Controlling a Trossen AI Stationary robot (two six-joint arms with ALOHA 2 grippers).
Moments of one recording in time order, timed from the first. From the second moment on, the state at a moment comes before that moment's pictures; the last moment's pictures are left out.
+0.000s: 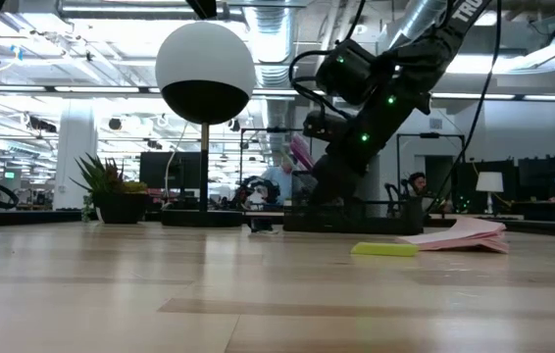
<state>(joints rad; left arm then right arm) -0.39 1.83 1.94 -1.57 -0.68 -0.77 -0.15 1.81 0.92 0.03 0.45 -0.14</state>
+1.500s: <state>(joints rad) -0.39 1.83 1.94 -1.57 -0.66 -0.86 0.01 2.02 1.07 0.25 0.41 0.26</state>
